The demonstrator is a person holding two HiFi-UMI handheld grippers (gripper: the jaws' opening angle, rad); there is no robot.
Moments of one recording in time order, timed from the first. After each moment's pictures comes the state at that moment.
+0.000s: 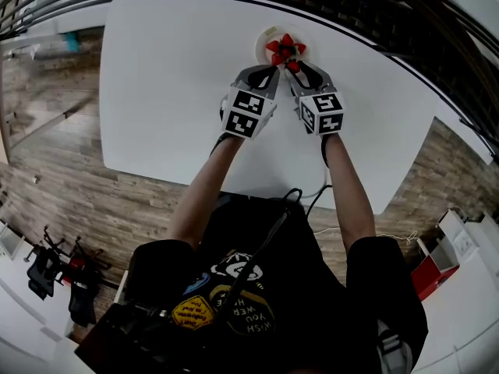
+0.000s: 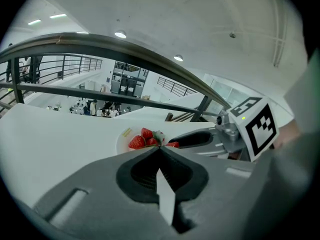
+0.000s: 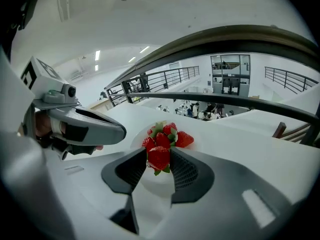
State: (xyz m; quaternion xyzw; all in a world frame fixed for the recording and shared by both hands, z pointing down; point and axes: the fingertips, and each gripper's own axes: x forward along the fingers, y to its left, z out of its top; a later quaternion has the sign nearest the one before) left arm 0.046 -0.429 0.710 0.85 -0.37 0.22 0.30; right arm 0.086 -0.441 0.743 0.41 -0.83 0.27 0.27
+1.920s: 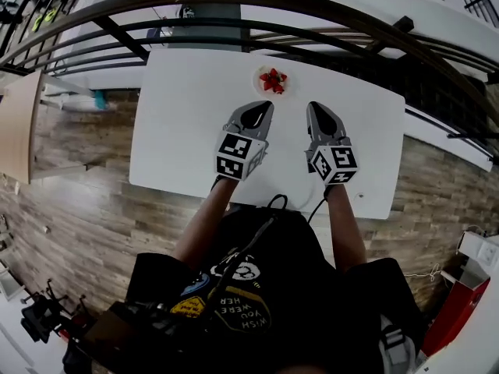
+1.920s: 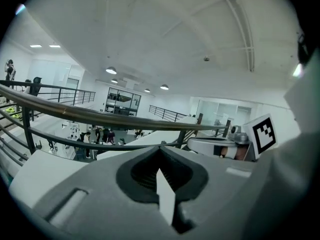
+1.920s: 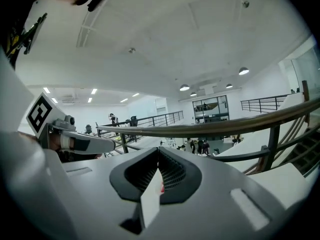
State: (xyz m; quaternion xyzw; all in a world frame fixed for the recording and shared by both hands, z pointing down) left arm 0.028 -0.317 0.483 0.90 -0.39 0.10 0.19; right arm 0.126 -0.323 0.482 0.54 -0.83 0.14 0.06
